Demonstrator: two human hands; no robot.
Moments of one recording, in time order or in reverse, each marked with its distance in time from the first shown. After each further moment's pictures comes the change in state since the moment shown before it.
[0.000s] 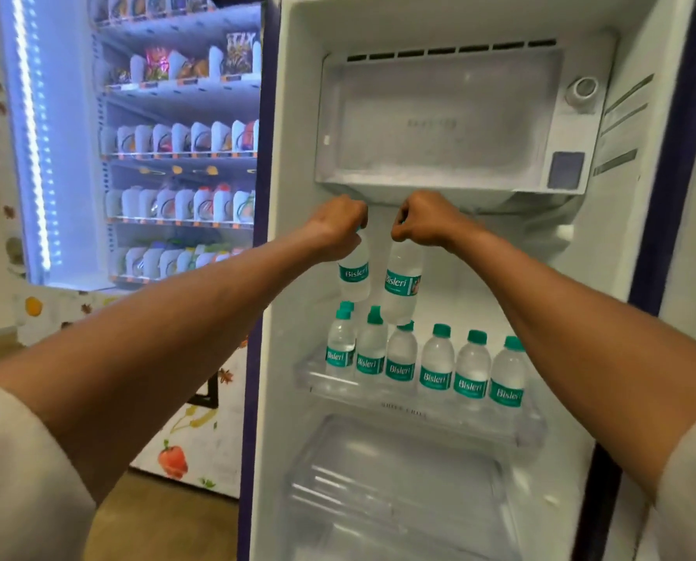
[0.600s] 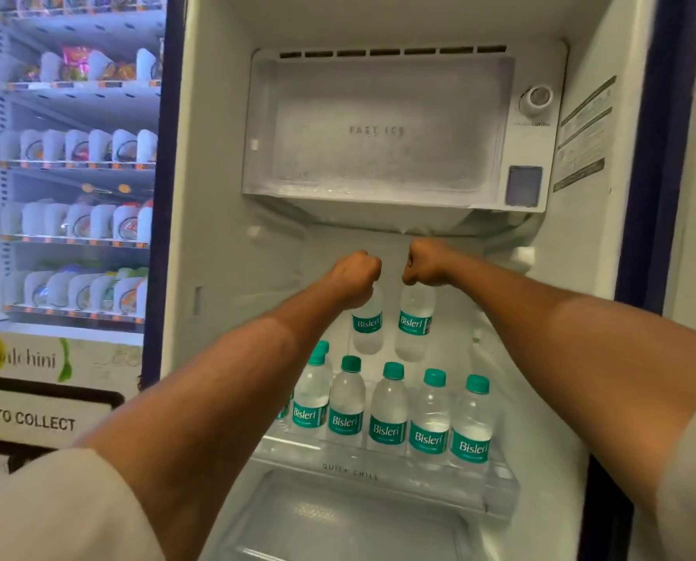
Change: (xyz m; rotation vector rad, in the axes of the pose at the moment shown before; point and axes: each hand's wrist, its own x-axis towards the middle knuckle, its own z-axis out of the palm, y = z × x) left_hand 0.092 0.064 0.130 -0.062 -0.106 0.076; right_hand 0.052 0.135 0.020 -0.267 -0.114 0.161
